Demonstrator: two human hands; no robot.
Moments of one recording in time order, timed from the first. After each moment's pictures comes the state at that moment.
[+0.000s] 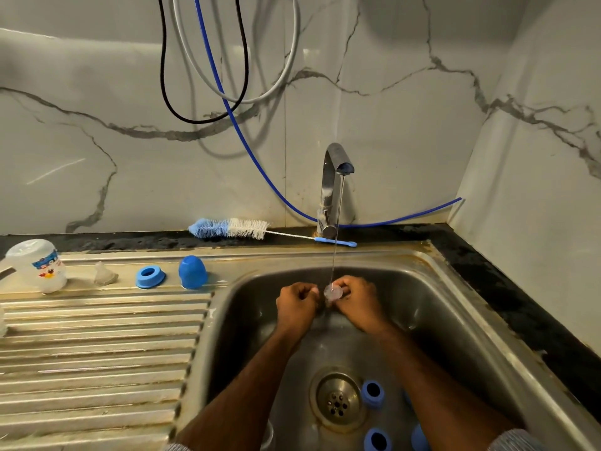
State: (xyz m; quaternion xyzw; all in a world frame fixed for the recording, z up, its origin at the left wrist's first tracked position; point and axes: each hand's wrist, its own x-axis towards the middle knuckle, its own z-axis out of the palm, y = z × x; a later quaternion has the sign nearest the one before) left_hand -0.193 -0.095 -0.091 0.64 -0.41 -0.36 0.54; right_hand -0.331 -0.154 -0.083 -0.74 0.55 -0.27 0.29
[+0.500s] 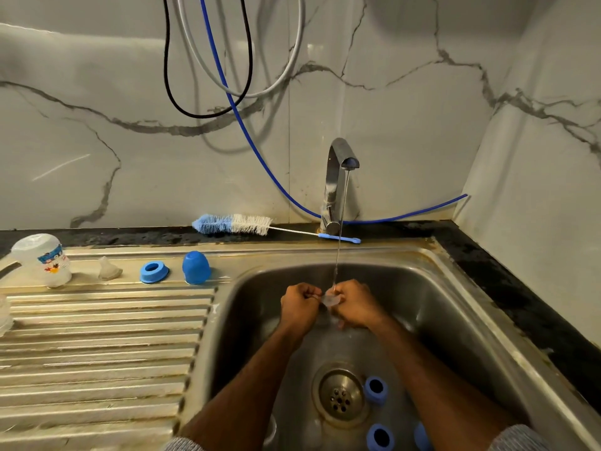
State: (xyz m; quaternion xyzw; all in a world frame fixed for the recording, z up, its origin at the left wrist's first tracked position) left_hand -0.193 -0.096 -0.092 0.68 -0.42 -0.37 0.48; right_hand -0.319 -0.156 -0.089 -0.72 0.58 -0.17 0.35
